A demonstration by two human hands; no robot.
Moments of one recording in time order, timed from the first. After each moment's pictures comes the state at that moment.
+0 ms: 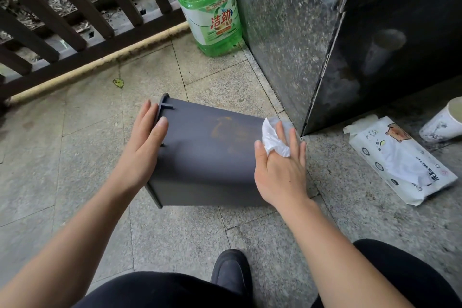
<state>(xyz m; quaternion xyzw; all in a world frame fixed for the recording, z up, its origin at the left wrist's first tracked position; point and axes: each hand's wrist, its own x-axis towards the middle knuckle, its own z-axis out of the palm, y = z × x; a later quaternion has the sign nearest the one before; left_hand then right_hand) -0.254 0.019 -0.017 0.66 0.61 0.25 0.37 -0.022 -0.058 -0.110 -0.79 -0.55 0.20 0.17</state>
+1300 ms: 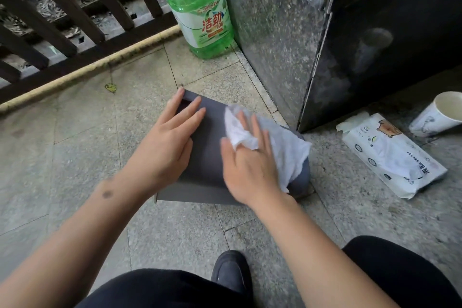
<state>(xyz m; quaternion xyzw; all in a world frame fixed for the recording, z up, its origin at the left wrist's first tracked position) -0.211 0.020 0.005 0.91 0.39 0.10 0.07 -0.057 -0.047 -0.073 -0.71 -0.58 0.22 0.34</state>
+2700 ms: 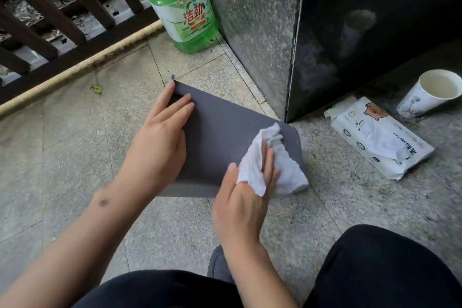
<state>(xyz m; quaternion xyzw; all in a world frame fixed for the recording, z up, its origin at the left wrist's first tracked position) -0.177 0.002 0.003 0.88 0.45 0.13 0.06 -0.097 -0.109 -0.090 -0.81 -0.34 0.18 0.45</state>
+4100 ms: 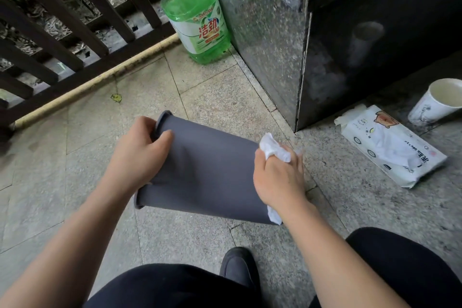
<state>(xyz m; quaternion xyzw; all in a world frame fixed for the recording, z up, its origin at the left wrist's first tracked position) -0.228 0.017 0.016 0.71 0.67 0.12 0.18 -0.023 -0.086 -0.097 -0.82 -0.48 0.26 0.18</state>
